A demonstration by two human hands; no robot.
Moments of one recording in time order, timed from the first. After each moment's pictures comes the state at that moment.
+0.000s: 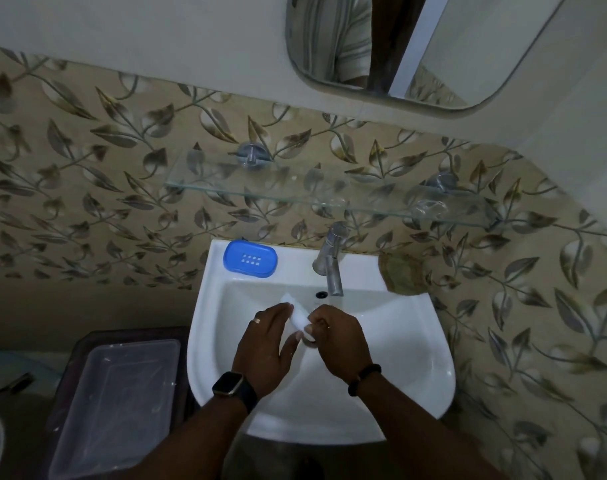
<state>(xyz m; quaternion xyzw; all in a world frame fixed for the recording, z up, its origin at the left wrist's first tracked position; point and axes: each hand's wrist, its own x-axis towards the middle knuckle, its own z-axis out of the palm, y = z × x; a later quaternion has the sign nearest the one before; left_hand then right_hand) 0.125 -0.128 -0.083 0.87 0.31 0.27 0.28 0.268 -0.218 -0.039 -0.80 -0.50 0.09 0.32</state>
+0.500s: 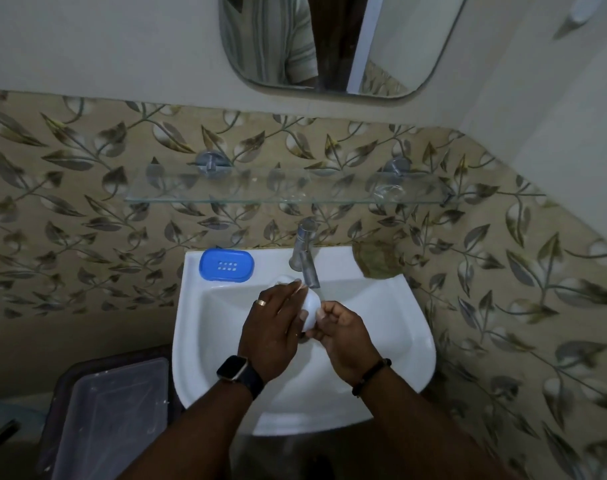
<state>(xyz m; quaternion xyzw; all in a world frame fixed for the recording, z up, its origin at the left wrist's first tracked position) 0.152 -0.138 -0.031 0.90 0.16 0.35 0.22 0.262 -0.255 -0.015 -0.60 -0.15 0.39 0.68</state>
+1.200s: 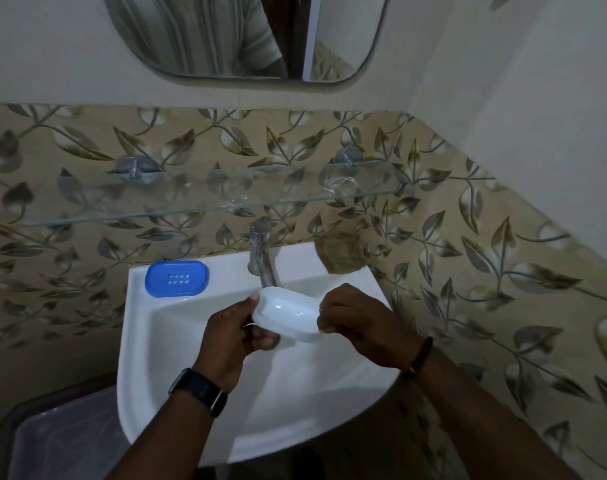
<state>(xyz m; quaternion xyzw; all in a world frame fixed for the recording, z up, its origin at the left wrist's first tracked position) 0.179 -0.152 0.027 0.44 0.36 0.17 0.81 0.351 -0.329 0.050 -0.70 -0.67 0.04 0.24</state>
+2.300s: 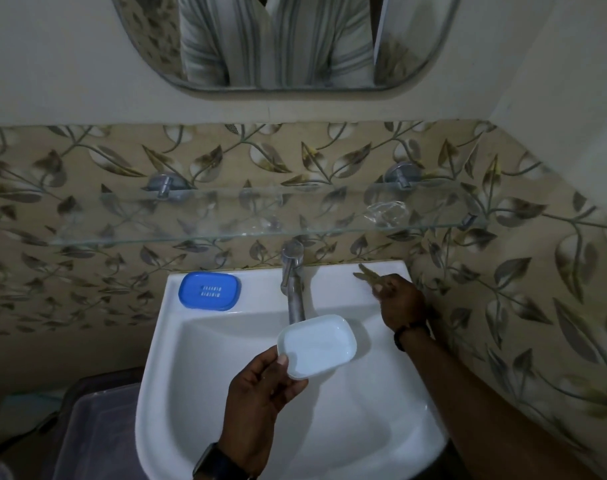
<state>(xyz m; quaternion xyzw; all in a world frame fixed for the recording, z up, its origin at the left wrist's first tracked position) 0.196 -0.190 -0.005 0.36 0.42 0.28 0.79 0.489 -0.238 -0.055 -0.88 -0.29 0.04 0.37</state>
